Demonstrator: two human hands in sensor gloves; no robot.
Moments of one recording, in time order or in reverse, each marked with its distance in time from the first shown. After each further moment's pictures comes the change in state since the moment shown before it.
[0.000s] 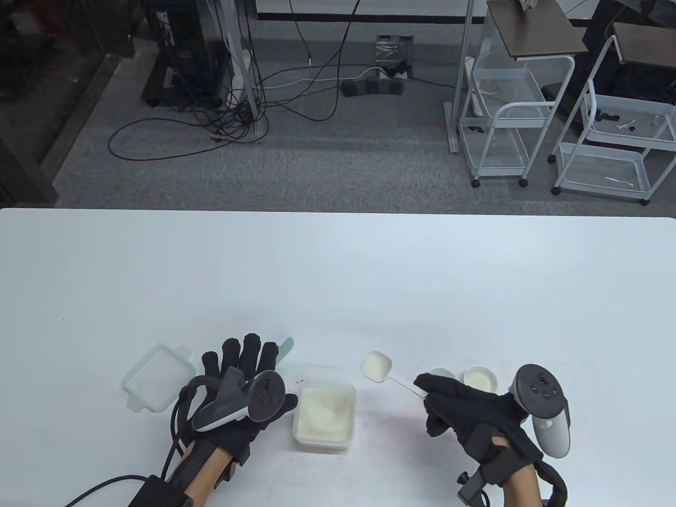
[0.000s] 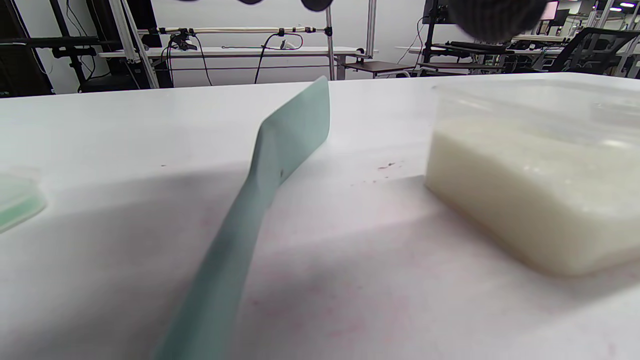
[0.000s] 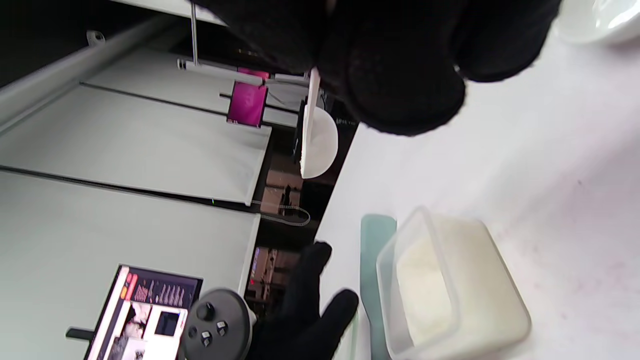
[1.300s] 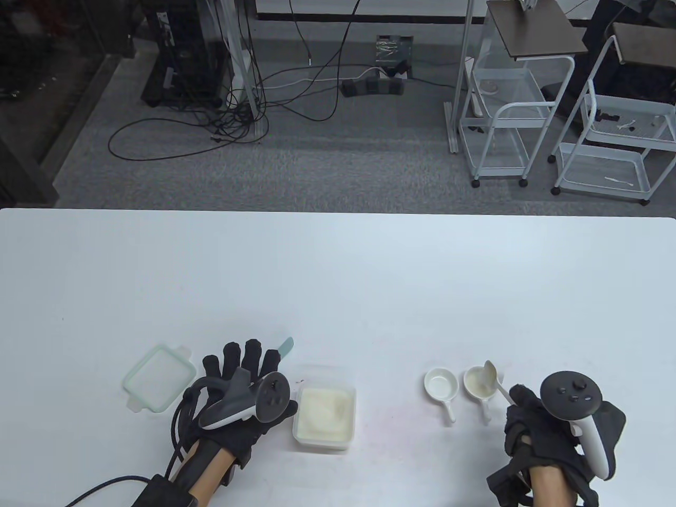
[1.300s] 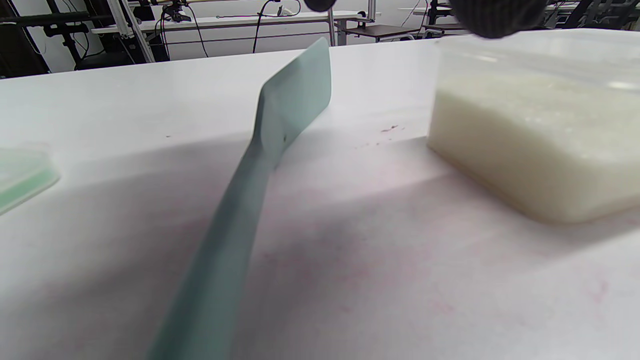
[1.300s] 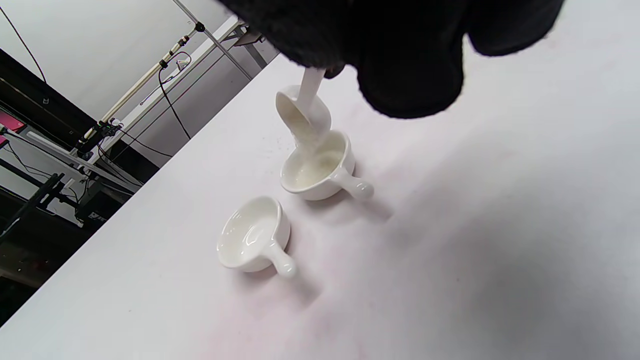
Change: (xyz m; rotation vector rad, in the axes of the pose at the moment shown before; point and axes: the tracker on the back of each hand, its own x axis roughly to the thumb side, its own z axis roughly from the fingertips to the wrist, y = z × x) left_hand 0.005 -0.006 -0.003 -0.089 0.006 -0.034; right_hand -0.011 -0.046 0.032 -0.406 0.611 0.590
